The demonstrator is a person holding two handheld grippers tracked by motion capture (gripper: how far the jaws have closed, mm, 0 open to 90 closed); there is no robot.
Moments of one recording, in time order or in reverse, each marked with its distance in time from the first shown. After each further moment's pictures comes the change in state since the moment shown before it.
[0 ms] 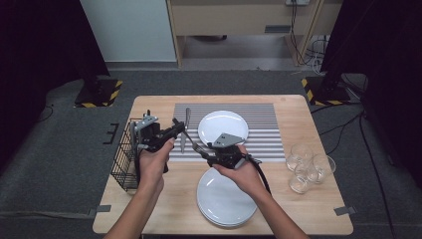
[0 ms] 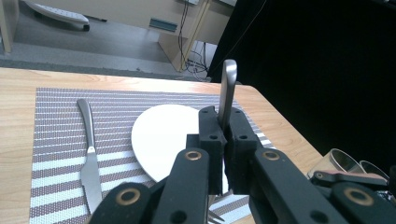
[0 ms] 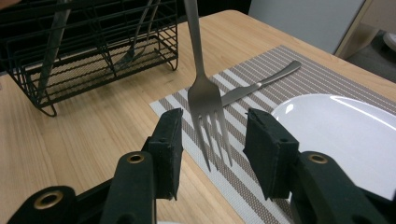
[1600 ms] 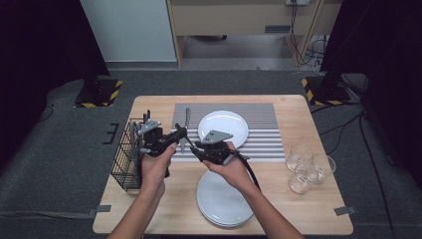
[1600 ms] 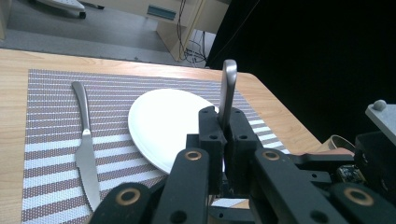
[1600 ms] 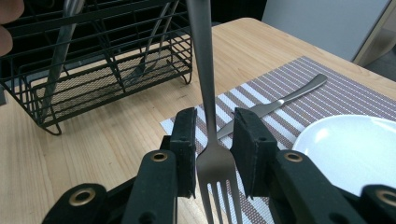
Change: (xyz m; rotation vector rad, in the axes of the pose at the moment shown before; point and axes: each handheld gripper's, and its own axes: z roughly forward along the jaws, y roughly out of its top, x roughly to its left) left arm 0.000 -0.013 0.003 0.041 -0.005 -0.008; right arm 0.006 0.010 0.032 -0.019 0.052 0.000
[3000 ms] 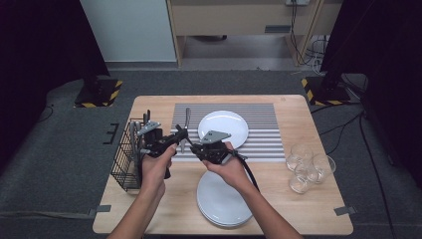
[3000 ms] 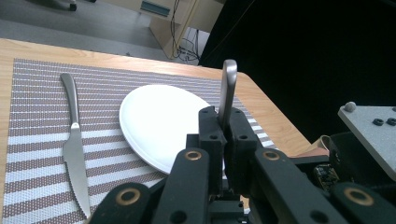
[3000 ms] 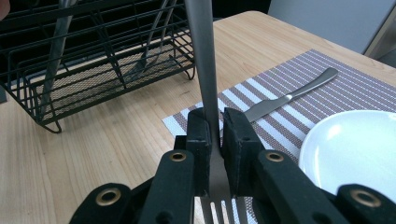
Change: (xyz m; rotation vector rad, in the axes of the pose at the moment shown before) left arm 0.003 -0.004 0.002 0.005 -0.033 -0.036; right arm -0.002 -0.004 0.009 0.017 0.021 0.012
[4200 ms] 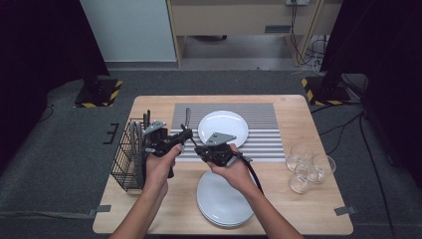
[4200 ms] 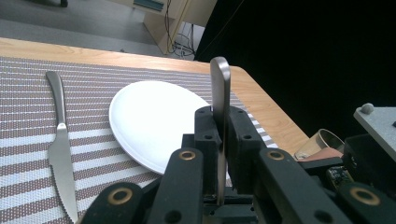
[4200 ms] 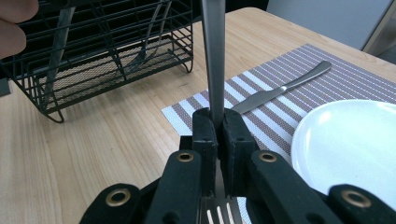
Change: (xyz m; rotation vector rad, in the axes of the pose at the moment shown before) left arm -0.004 -0.002 0.012 0.020 -0.016 0.016; right arm -0.003 -0.008 -0.013 0.003 -0.004 0.000
